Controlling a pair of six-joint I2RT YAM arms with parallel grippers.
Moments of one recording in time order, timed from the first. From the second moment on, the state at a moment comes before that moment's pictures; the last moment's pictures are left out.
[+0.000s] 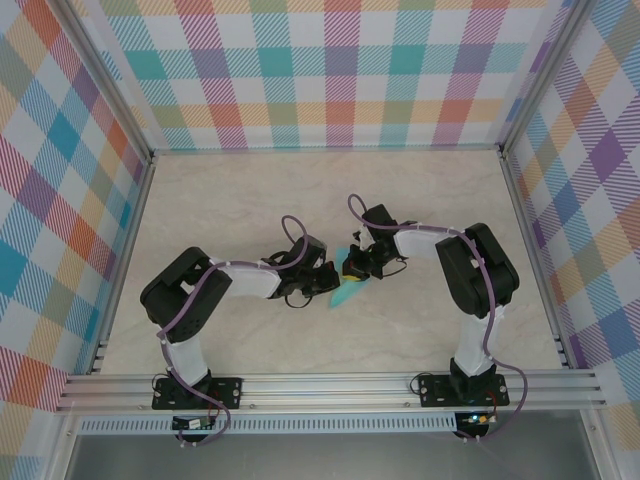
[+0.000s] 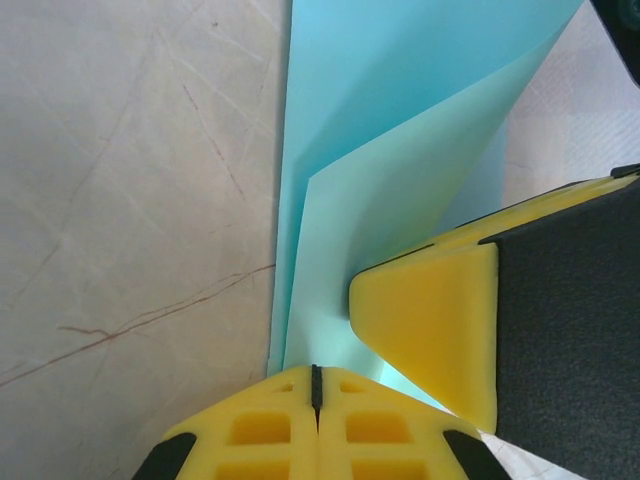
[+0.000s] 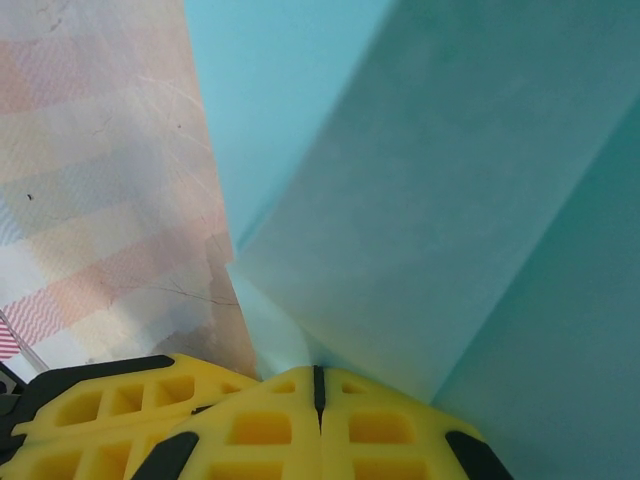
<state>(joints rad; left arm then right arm) -0.75 1.81 0.86 0.09 0.25 -0.95 0.50 1.91 1.07 -0.40 -0.59 0.65</state>
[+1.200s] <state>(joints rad) -0.76 1.86 1.00 -0.14 0.21 -0.86 0.38 1.74 0.90 -0.06 -0.65 0.56</state>
